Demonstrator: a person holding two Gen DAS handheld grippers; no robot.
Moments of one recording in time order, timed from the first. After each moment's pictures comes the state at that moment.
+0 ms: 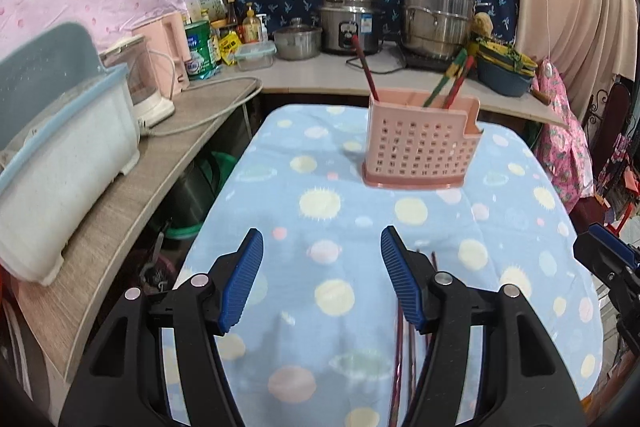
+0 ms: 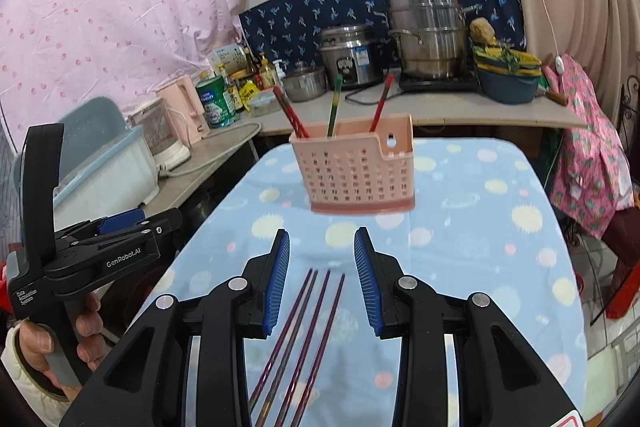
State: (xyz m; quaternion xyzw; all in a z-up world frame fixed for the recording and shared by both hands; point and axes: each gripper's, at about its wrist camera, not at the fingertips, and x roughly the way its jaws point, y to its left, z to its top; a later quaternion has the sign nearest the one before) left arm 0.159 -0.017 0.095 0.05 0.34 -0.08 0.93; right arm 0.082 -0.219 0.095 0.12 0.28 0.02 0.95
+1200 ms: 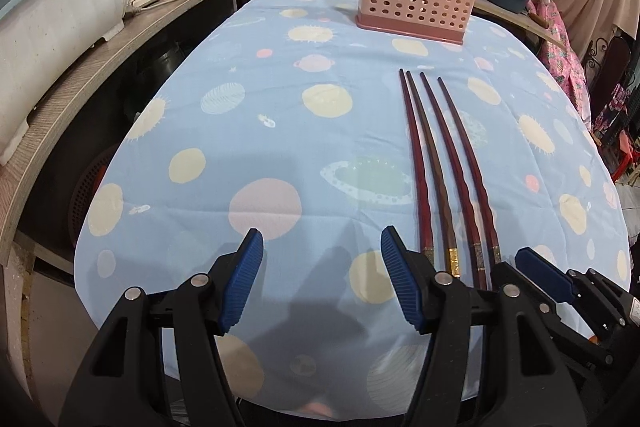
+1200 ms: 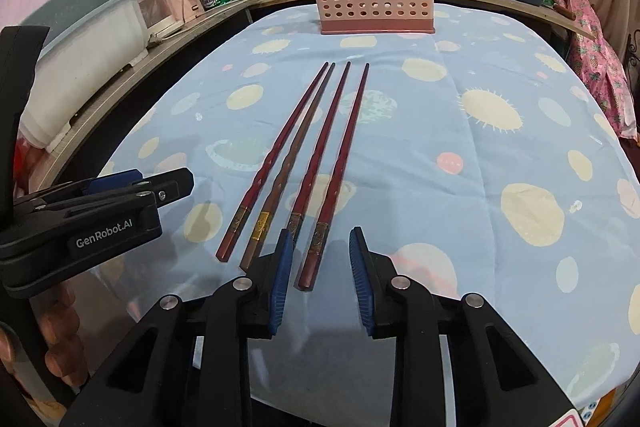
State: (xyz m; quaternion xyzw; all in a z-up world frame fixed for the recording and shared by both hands) left arm 0.085 -0.001 -0.035 0.04 0.46 -0.10 0.88; right arm 0.026 -0.148 -0.060 0.09 0.42 0.02 0.90
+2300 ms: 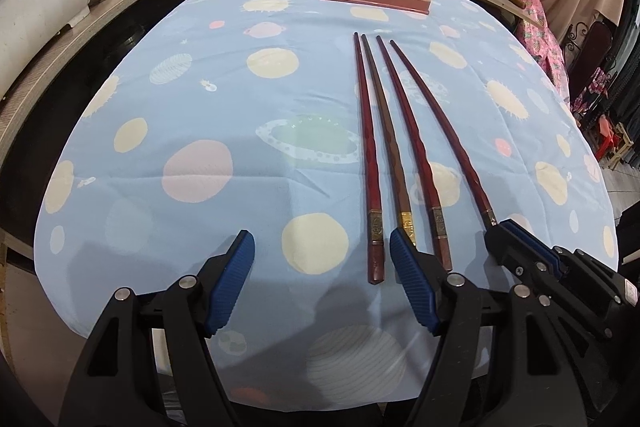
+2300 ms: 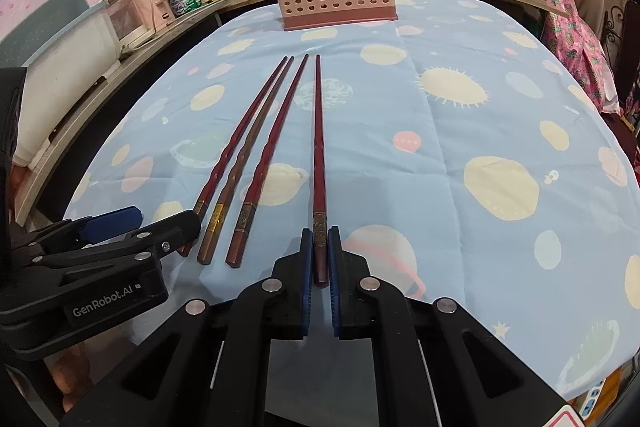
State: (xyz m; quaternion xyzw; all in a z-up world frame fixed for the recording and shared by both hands) left arm 0.073 -0.026 -0.055 0.04 0.48 -0.14 0.86; right arm 0.018 -0.169 -0.070 0.11 0.42 -0.02 0.90
